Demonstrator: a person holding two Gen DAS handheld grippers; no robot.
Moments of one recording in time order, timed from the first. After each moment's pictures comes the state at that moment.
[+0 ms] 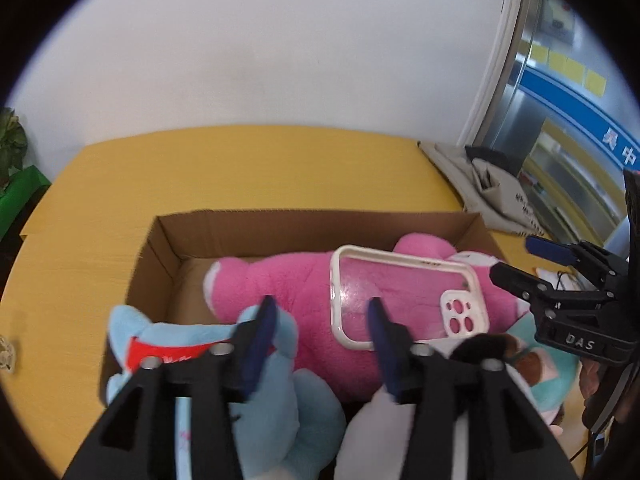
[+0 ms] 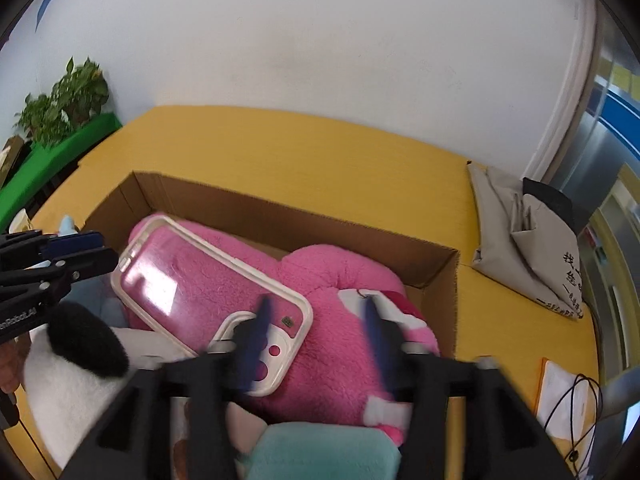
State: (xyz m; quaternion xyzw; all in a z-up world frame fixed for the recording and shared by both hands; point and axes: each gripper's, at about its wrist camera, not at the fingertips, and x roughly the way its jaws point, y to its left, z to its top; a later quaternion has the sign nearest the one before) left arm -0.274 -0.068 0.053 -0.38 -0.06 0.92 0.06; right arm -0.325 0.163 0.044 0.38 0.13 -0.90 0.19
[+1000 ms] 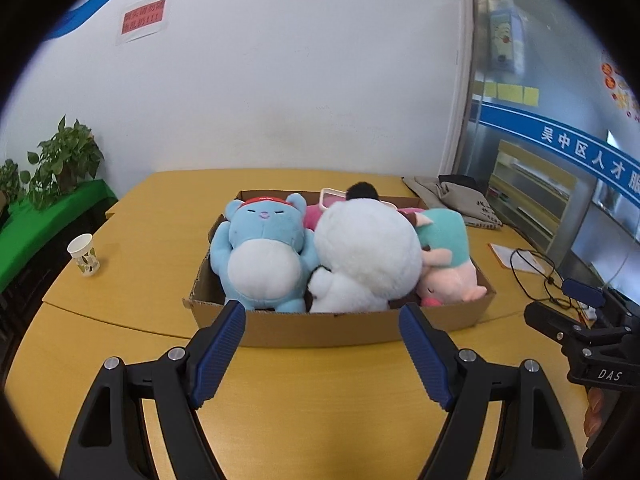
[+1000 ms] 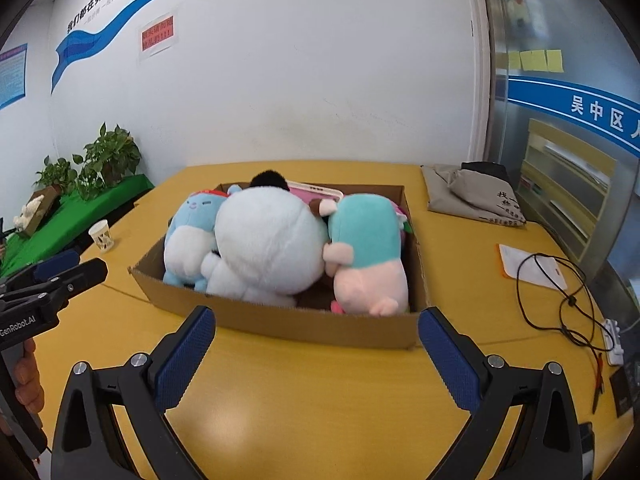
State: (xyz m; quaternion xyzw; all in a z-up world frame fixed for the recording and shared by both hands) left arm 0.026 -0.042 0.070 -0.28 -0.03 0.96 0.02; right arm -0.004 0.238 0.067 0.29 0.04 -0.94 0.18
